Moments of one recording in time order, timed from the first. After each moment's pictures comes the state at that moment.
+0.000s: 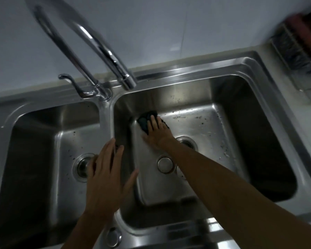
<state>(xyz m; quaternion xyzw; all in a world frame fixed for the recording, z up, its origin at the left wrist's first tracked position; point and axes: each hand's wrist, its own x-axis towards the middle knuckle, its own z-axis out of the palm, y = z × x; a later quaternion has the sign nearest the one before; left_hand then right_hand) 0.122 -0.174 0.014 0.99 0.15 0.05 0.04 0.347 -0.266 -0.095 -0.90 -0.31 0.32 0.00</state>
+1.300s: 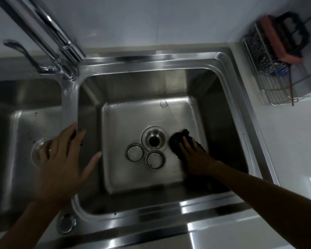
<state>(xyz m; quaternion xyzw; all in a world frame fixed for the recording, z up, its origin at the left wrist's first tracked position) 0.127 -0.180 0.022 0.98 0.17 0.03 0.03 0.324 -0.549 -0.098 -0.84 -0.33 0.41 -0.10</state>
